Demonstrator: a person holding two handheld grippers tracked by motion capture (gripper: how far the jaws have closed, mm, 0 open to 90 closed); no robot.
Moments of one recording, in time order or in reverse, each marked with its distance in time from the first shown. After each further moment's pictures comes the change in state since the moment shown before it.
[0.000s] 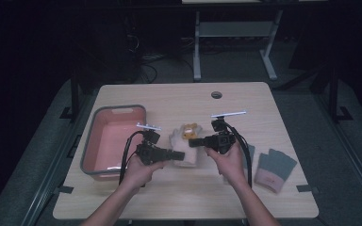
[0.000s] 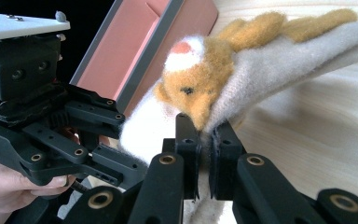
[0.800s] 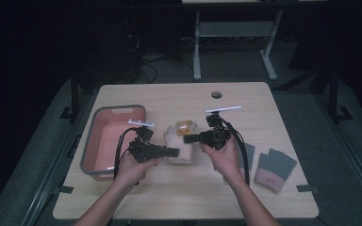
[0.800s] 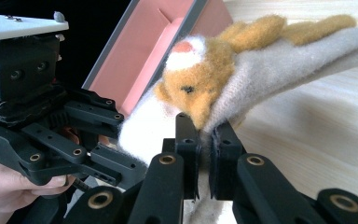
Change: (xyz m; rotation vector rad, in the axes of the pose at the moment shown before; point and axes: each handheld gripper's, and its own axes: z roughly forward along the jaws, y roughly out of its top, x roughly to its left) left arm -0.001 0.005 -0.022 -0.025 0.015 0.004; right arm 0.018 0.013 0.003 0.003 0.014 -0.015
